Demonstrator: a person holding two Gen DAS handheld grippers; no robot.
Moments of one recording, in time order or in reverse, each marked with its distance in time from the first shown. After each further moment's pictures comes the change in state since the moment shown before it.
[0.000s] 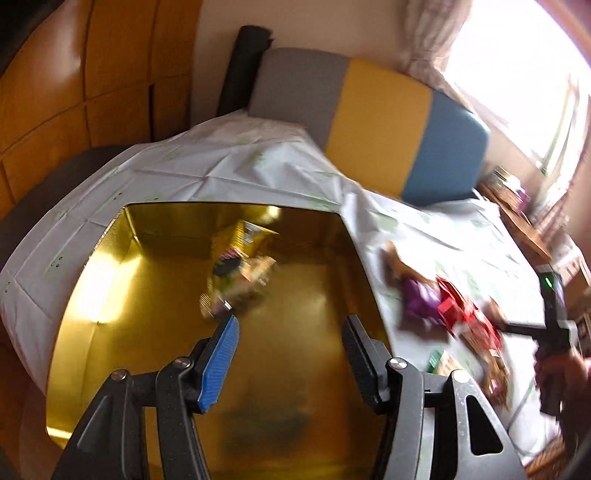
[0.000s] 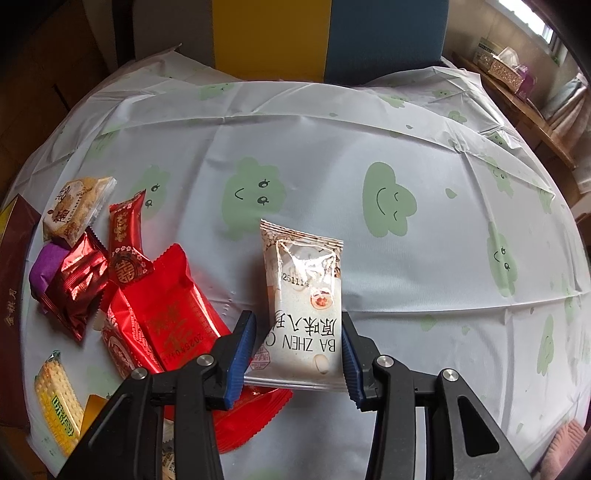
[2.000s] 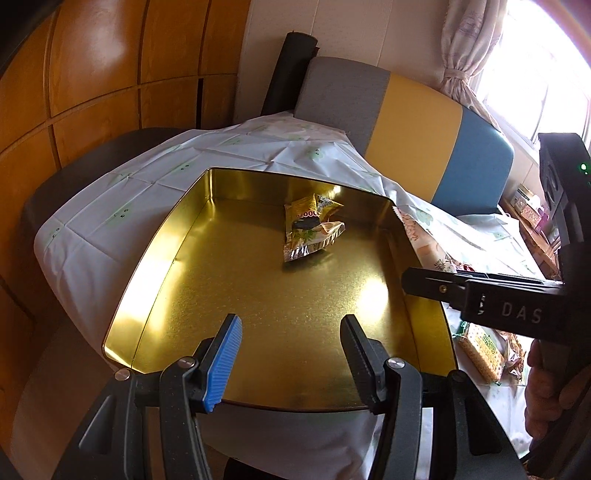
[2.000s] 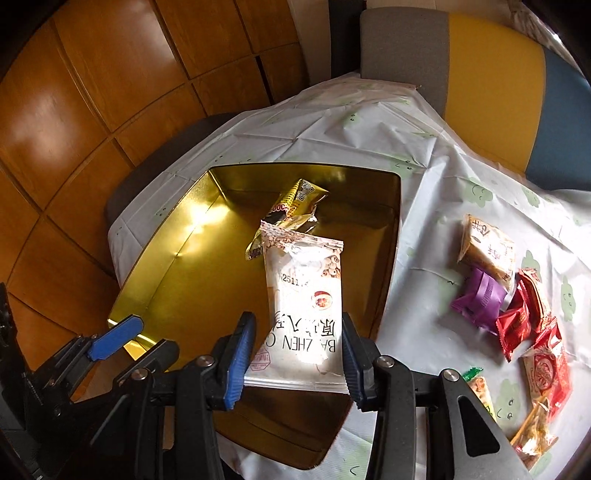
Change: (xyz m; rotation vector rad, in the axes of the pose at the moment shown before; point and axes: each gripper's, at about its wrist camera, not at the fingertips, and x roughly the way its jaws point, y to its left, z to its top) left arm -0.045 0.057 -0.051 -0.120 -0.028 0.107; right arm -0.112 0.311 -0.058 -0.394 -0.134 0.440
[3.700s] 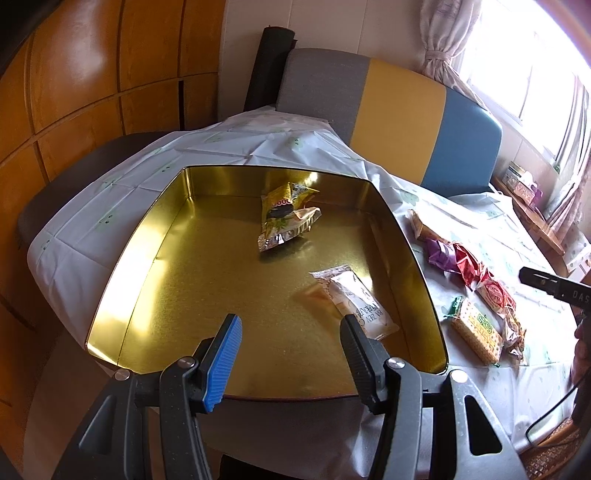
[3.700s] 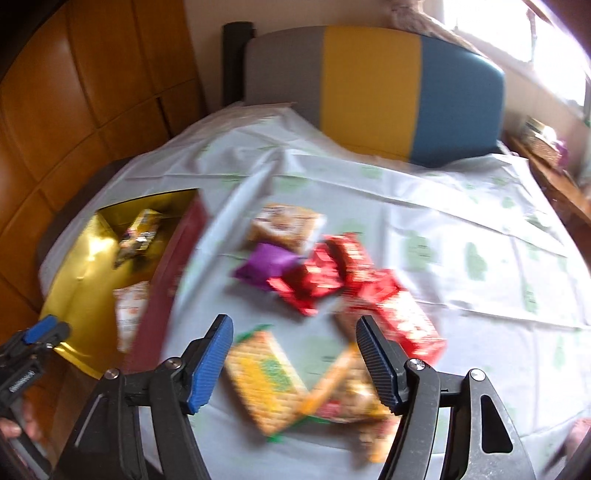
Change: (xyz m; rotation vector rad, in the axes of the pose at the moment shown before) left arm 0.000 -0.025 -0.009 0.080 0.027 -0.009; right arm -0.104 -0.160 -0.065 0.188 -0.111 -0.322
